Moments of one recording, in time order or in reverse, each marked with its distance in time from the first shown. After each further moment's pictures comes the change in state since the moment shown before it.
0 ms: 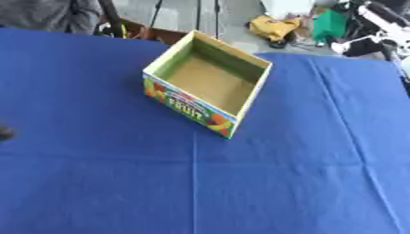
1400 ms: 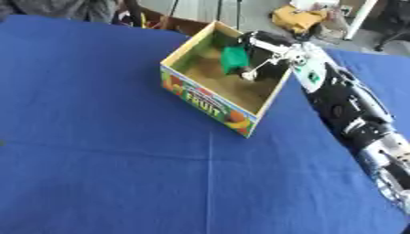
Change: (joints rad) left arm -0.028 -0.016 -0.015 -0.001 0.005 -0.004 -0.026; right arm -0.073 0.218 0.078 0.109 0.266 -0.041 0.079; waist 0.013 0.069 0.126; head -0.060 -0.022
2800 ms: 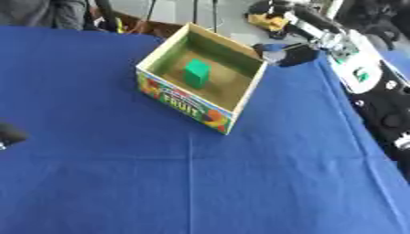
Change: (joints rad) left arm 0.048 0.005 0.026 0.001 -0.003 -0.010 0.024; right arm 0.260 -0.096 0.015 -0.518 -0.497 0.011 -0.150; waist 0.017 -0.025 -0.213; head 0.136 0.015
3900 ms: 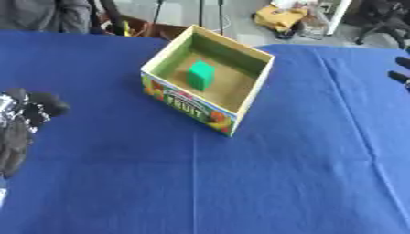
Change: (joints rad) left arm 0.004 0.003 0.062 0.004 -0.004 -0.020 0.107; right arm 0.456 0.218 -0.200 -0.385 -0.720 0.287 -0.294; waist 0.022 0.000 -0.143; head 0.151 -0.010
